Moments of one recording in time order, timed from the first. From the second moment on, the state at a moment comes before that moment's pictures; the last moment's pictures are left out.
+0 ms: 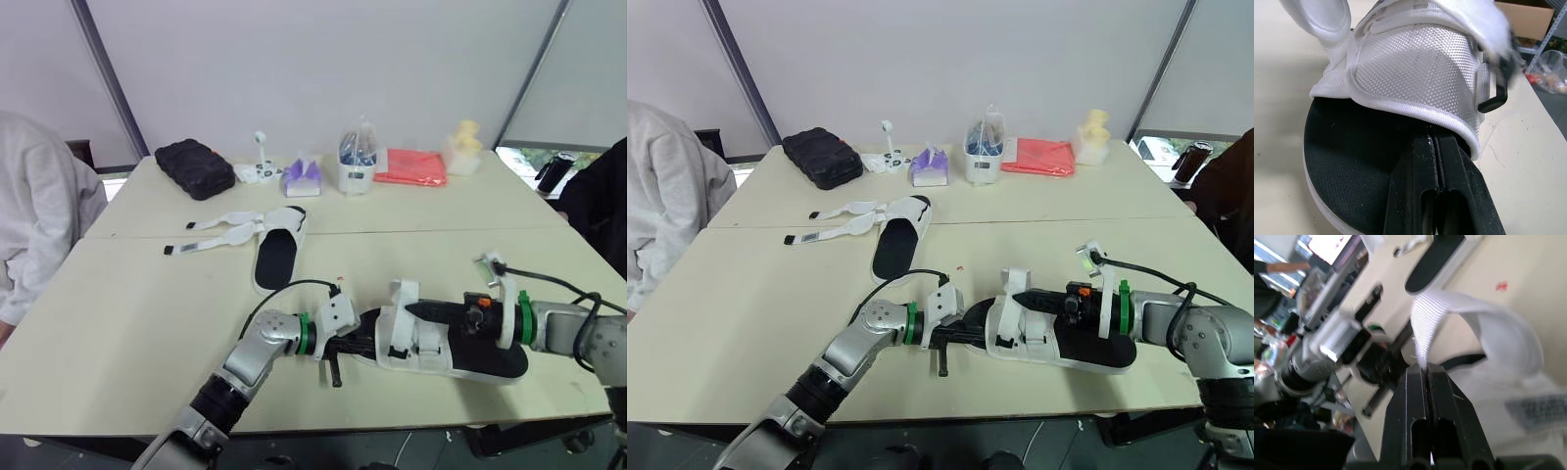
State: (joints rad) left arm -0.49 0.17 -0.46 0.23 -0.10 0.23 -0.99; right arm -0.33 -0.86 -0.21 -0.06 1.04 1.12 0.90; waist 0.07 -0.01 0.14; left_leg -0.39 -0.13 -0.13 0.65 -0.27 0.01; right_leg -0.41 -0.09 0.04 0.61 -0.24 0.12
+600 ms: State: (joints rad) left arm -0.48 0.17 -0.46 0.23 -0.10 0.23 -0.99; right arm -0.32 -0.85 -0.23 -0.04 1.08 1.25 0.93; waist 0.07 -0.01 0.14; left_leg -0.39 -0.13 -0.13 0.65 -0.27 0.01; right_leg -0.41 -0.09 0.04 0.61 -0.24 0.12
